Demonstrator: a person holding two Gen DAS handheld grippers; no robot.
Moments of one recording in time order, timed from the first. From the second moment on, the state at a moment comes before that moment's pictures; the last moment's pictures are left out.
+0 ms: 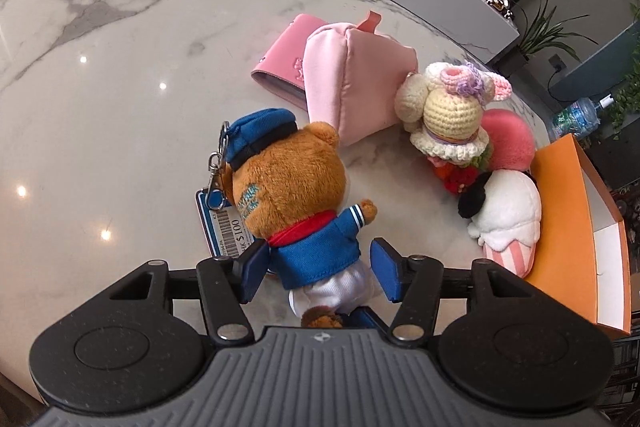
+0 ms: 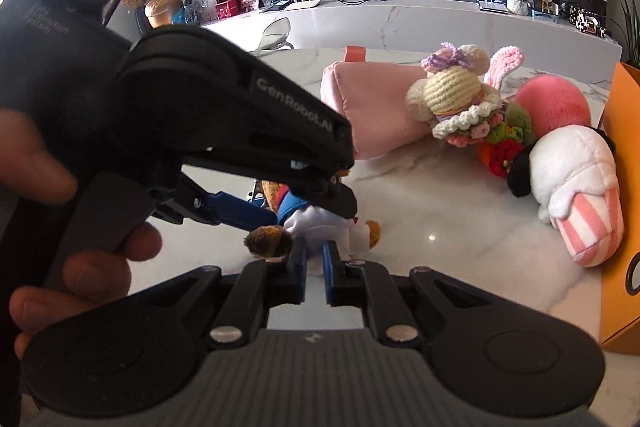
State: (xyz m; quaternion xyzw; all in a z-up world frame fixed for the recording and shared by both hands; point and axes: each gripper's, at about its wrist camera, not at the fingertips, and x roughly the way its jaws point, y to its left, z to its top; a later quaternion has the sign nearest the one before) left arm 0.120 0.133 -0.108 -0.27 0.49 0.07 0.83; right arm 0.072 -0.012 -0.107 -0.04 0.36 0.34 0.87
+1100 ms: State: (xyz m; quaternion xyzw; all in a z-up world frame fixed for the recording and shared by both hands) left arm 0.136 0.104 -0.114 -0.12 0.49 0.00 0.86; right arm 0.134 -0.031 -0.122 -0.30 0.26 0.04 0.92
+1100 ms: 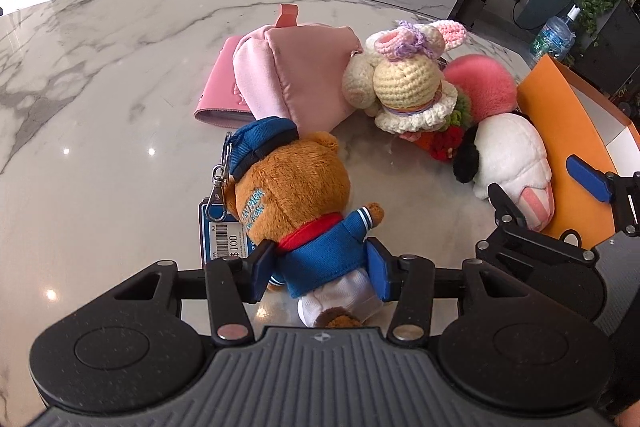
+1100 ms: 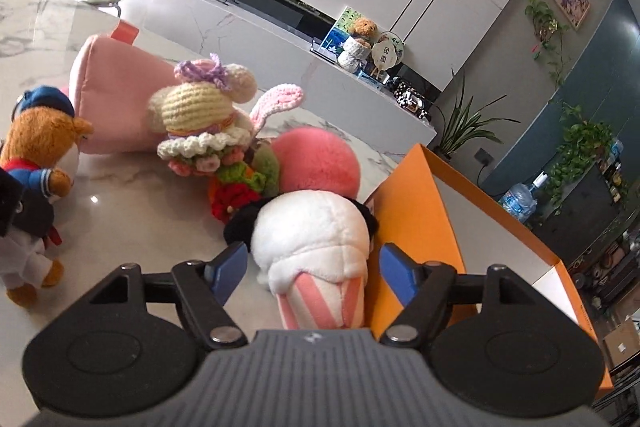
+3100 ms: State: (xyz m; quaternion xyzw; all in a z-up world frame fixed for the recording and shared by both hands) left arm 0.089 -0.007 0.013 -0.08 0.33 -0.16 0.93; right arm 0.042 -0.141 0.025 -0.05 0.18 0.05 0.98
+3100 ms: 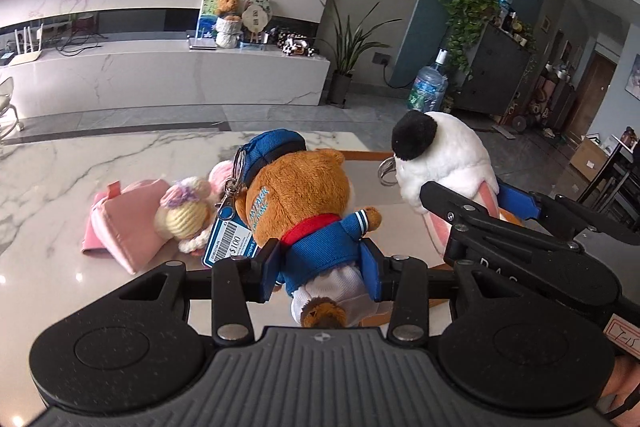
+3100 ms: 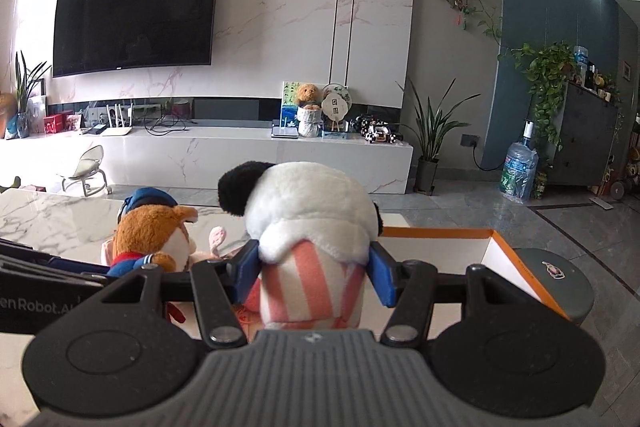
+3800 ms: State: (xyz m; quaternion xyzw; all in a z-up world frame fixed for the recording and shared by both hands) left arm 0.216 -0.120 -0.021 -0.04 0.40 -0.20 0.90; right arm 0.191 -0.255 0.006 0.01 0.30 0.03 0.95
